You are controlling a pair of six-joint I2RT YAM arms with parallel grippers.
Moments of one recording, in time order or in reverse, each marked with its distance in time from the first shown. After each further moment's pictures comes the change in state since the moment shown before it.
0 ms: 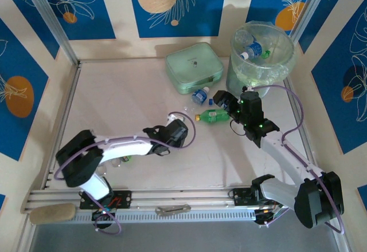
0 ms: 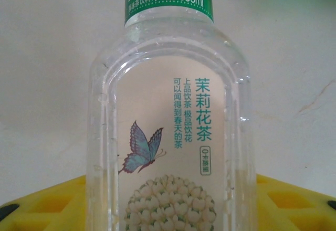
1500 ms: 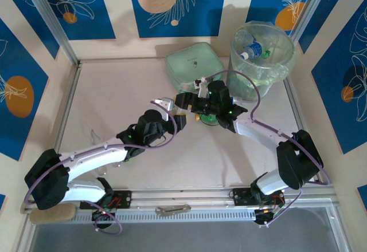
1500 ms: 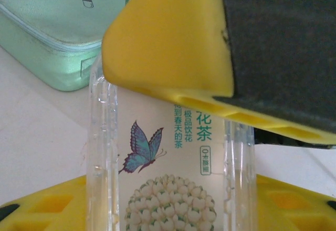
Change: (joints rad) left arm 0.109 -0.283 -0.156 0.499 0.211 0.089; right arm 0.248 0.375 0.233 0.246 -0.421 -0.043
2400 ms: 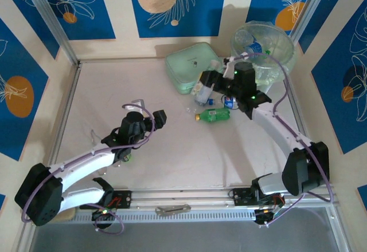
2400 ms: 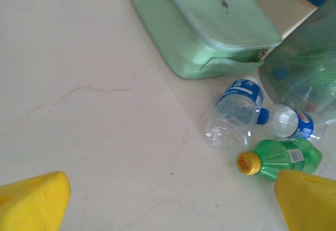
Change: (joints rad) left arm 0.212 -0.137 -0.172 -0.080 -0.086 -0.267; right arm -0.273 -0.093 0.190 -0.246 0.080 -0.158
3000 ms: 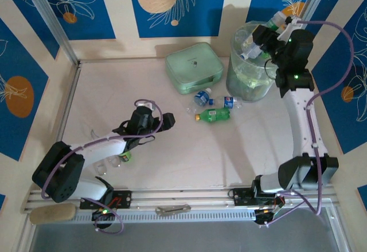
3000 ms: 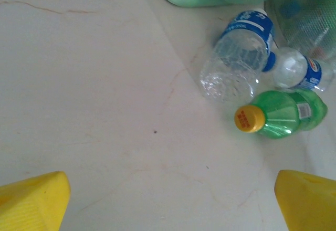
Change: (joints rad) left arm 0.040 0.244 0.079 0.015 0.278 -0.050; right arm -0.389 0.050 0.421 -0.102 0.167 -0.173
